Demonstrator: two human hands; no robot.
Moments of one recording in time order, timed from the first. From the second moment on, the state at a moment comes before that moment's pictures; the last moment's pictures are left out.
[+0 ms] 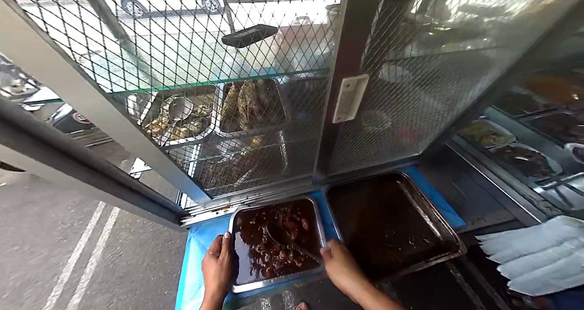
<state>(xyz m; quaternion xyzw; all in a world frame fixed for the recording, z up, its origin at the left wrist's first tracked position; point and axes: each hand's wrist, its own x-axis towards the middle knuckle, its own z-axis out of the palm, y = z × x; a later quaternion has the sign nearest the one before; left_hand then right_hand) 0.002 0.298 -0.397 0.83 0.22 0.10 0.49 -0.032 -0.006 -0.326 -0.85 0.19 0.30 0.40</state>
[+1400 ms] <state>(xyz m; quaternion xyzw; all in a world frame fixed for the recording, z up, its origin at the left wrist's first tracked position) 0.001 0.124 -0.301 0.88 0.11 0.07 0.46 -0.108 -0.177 -0.268 -0.82 0.24 0.18 0.49</state>
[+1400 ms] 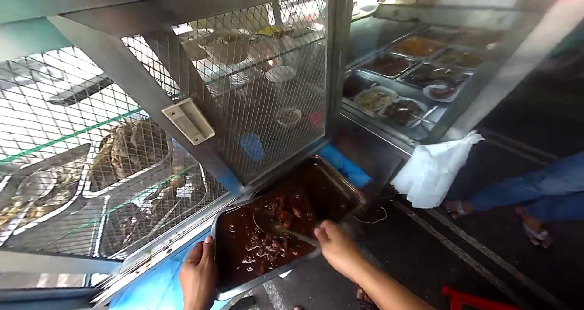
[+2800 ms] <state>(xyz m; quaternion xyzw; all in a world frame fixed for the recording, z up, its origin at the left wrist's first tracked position) -0.011 0.117 -0.287 0.89 0.14 0.09 0.42 -0.103 -0.190 -0.271 -0.82 0.22 0.19 0.49</state>
